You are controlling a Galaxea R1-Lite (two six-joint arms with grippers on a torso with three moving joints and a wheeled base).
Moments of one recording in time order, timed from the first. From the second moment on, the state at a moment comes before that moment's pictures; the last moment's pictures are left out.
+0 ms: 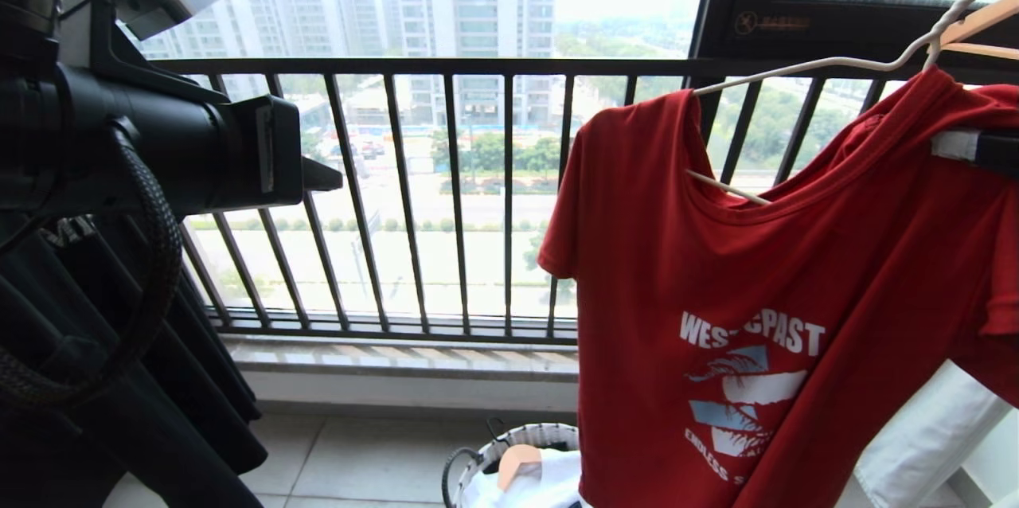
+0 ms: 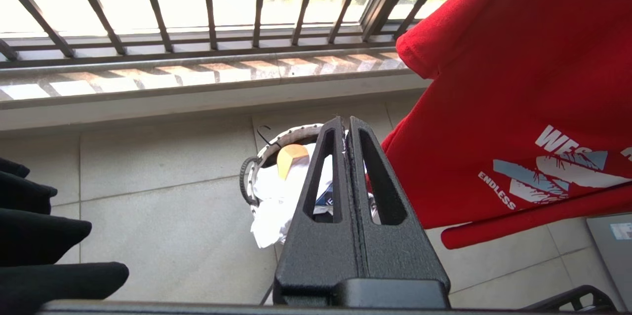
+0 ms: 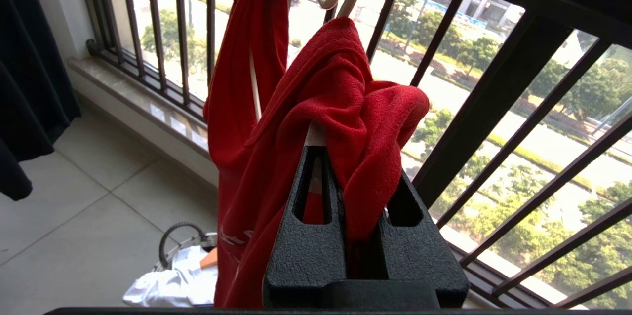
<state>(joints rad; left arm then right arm) -0.57 1.38 -1.48 0.49 0.12 -0.32 0.17 1.04 -1.00 -0.04 0.27 -0.21</state>
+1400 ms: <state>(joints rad) -0.57 1.34 -1.45 0.44 0.12 -0.32 0.17 0.88 -0.83 -0.04 0.23 -0.21</state>
